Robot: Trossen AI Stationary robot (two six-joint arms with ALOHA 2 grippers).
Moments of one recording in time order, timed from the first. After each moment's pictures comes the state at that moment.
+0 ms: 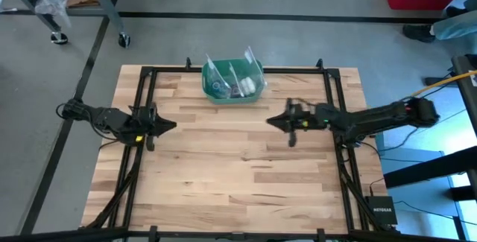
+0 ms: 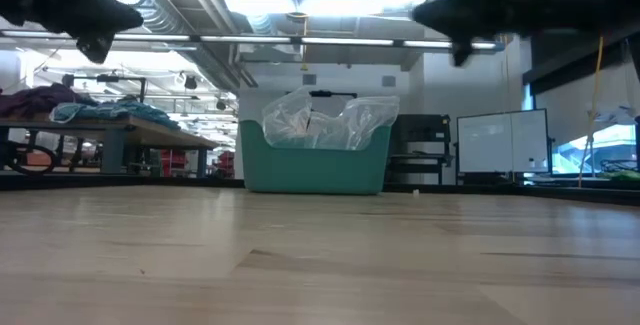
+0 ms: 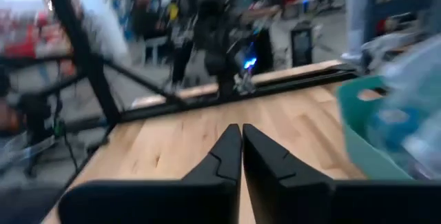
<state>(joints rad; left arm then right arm) -0.38 0.04 0.26 -0.34 -0.53 -0.25 -0.03 1.05 0.36 0.68 -0.04 0.20</state>
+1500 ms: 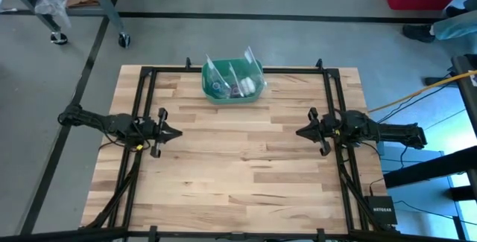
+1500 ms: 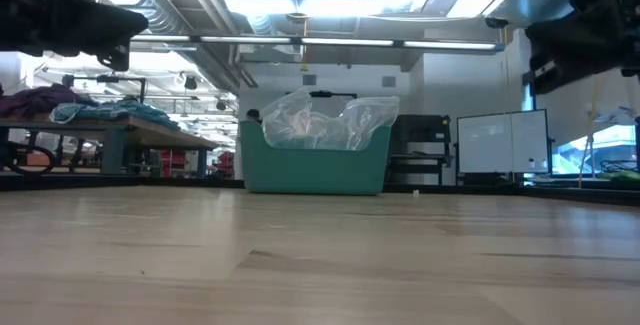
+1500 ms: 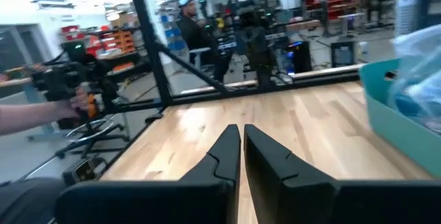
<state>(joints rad) -0.27 0.00 0.01 0.05 -0.26 0.04 -0.03 0.00 0.01 0.05 -0.20 0.19</state>
